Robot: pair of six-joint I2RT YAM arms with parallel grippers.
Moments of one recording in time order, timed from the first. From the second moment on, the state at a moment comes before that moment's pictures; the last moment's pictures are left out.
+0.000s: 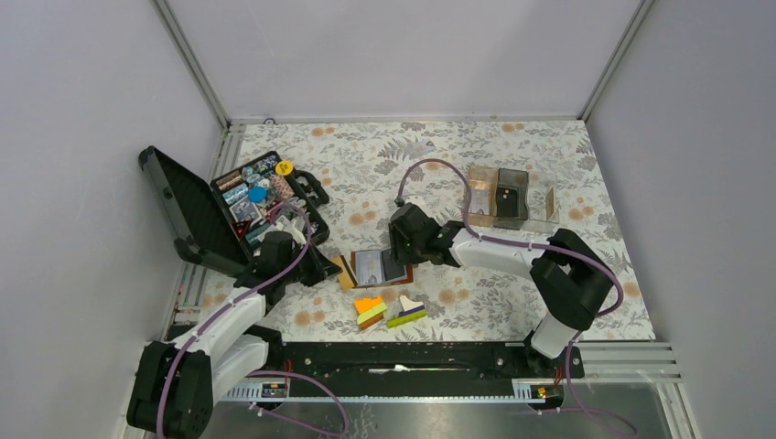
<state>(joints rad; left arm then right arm) -0.24 0.94 0.28 -0.06 0.39 -0.74 0.91 1.68 1.02 -0.26 0.12 0.66</state>
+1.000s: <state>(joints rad) -0.25 0.96 0.29 -0.06 0.39 -0.73 0.87 1.65 1.01 -0.25 0.04 0.63</state>
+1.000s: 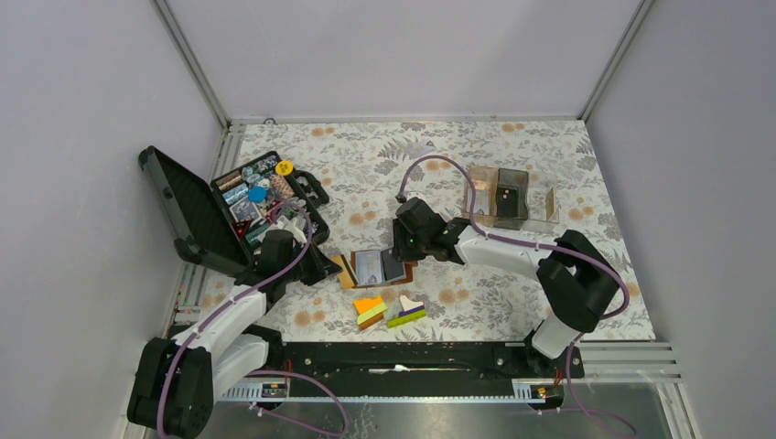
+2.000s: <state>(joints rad) -0.25 0.96 0.29 -0.07 0.38 -0.73 0.87 1.69 1.01 -0.28 0.07 0.63</state>
